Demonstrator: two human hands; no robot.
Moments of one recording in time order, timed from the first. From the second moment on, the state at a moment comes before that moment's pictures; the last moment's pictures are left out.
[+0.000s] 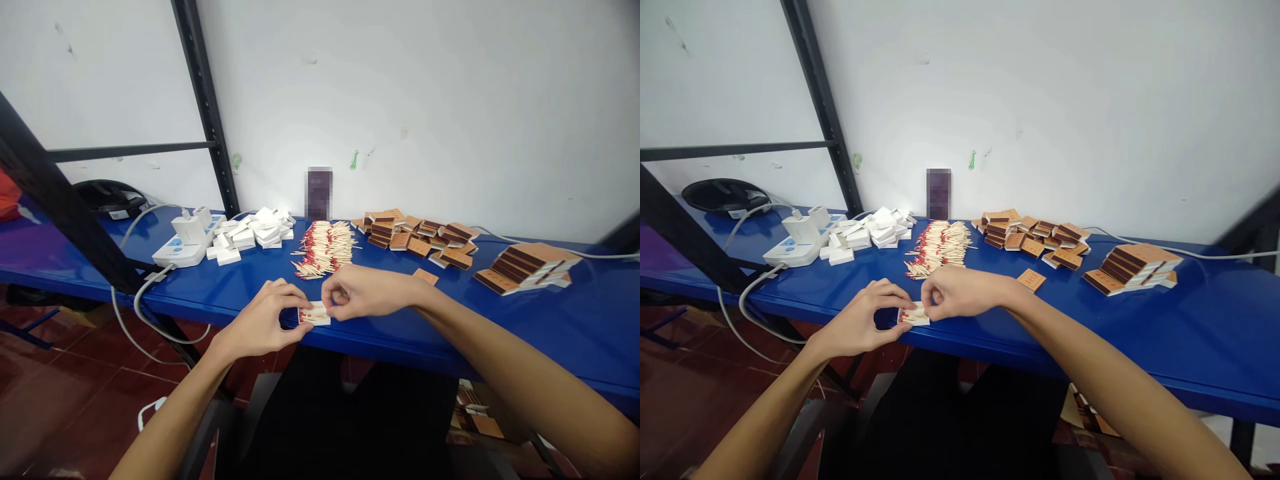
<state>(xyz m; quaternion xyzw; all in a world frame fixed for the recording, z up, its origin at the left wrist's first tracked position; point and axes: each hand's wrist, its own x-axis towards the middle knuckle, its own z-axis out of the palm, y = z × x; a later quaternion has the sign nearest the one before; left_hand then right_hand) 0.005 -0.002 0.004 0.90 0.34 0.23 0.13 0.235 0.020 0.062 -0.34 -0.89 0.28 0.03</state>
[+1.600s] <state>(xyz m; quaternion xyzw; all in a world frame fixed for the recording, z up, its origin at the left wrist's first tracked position) 0.005 -0.003 0.001 0.90 0.33 0.26 0.13 0.268 0.042 0.023 -0.37 -0.90 0.14 0.17</state>
